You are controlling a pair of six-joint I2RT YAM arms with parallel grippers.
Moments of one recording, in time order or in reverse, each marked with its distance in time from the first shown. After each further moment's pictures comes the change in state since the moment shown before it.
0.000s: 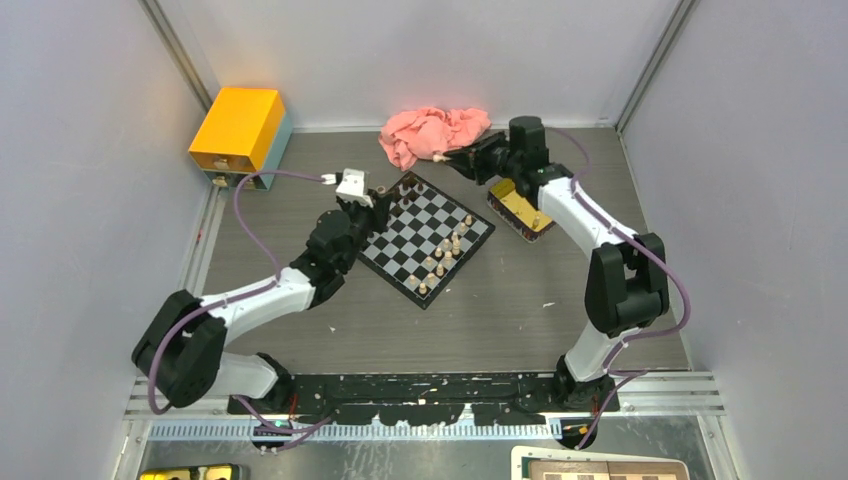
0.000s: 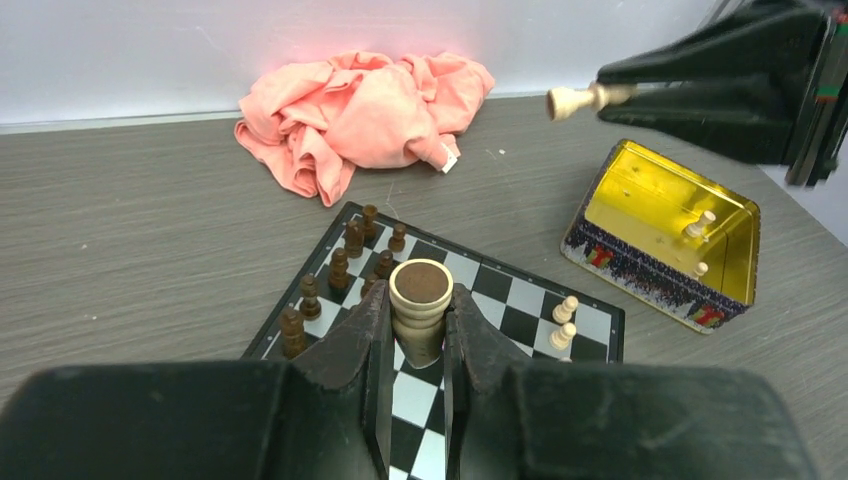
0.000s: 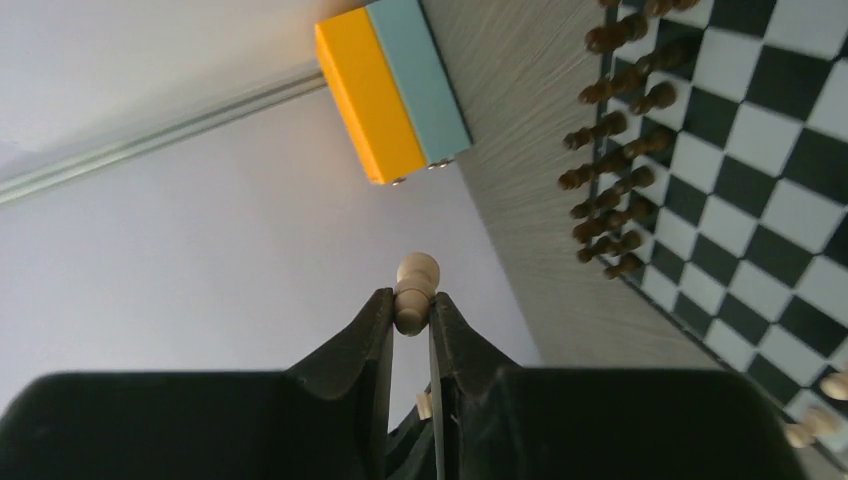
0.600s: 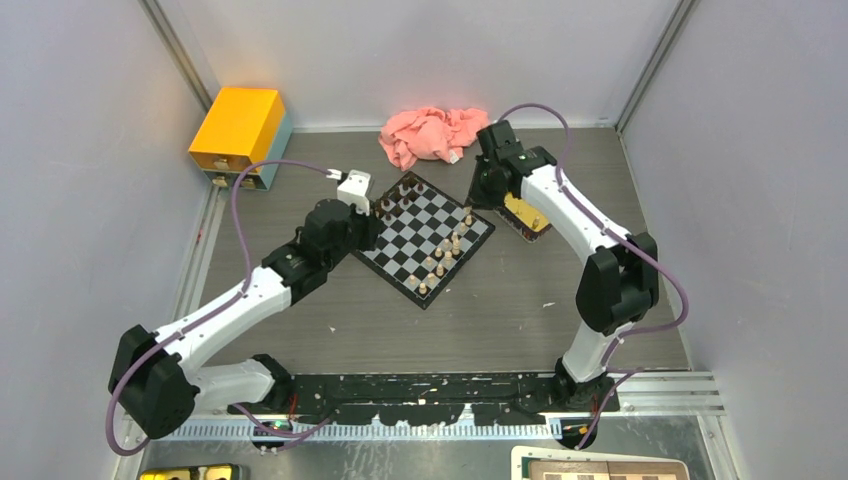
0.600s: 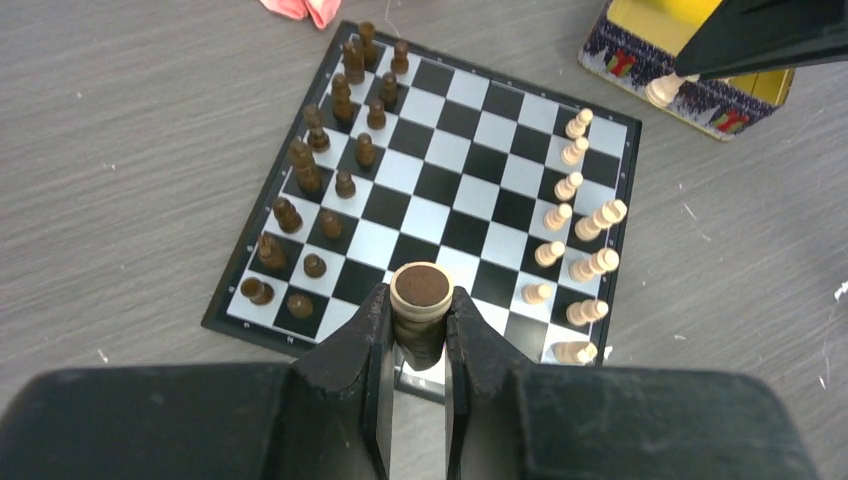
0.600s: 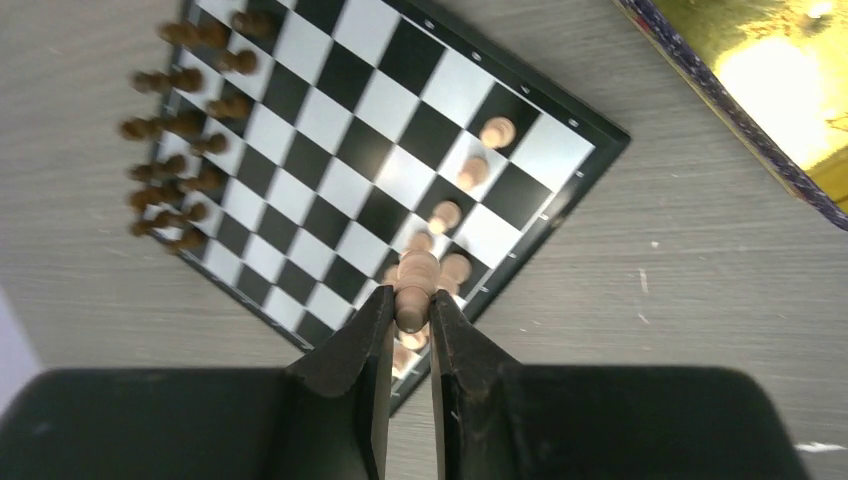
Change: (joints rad) left arm 0.000 -0.213 0.144 -0.732 0.106 -0.019; right arm 0.085 0.041 0.294 -0.791 0.418 -0.926
